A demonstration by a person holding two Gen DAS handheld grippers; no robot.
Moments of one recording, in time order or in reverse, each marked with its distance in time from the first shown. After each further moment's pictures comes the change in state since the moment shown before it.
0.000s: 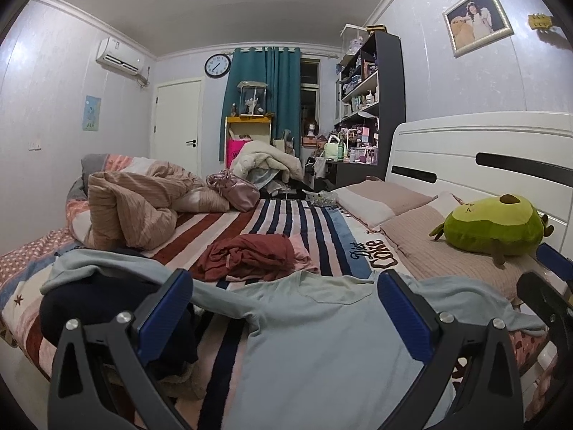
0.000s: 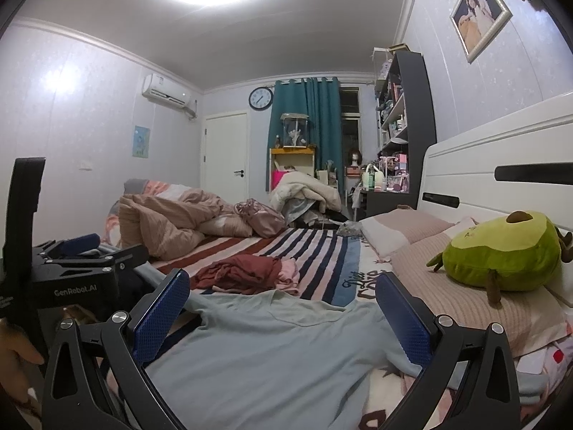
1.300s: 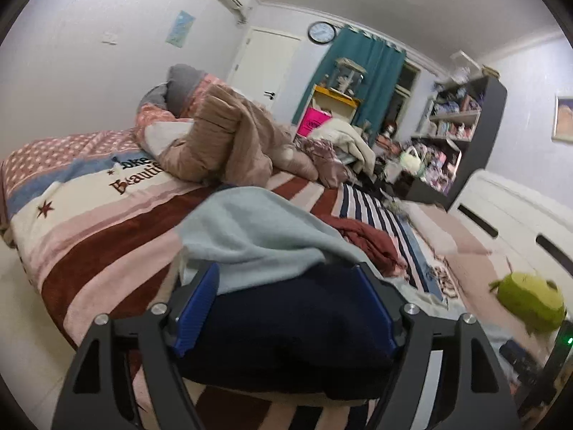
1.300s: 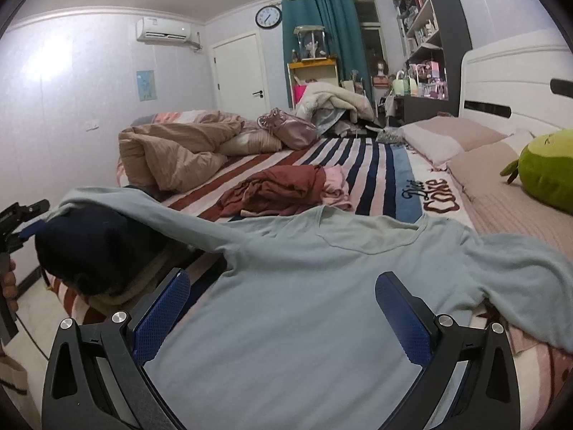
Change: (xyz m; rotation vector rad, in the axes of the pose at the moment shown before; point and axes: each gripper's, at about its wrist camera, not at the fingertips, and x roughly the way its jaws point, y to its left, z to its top) left arm 0.030 0.285 -0.052 -0.409 0.102 0.124; right arm 0.151 0.036 -0.072 0.119 0.358 0.151
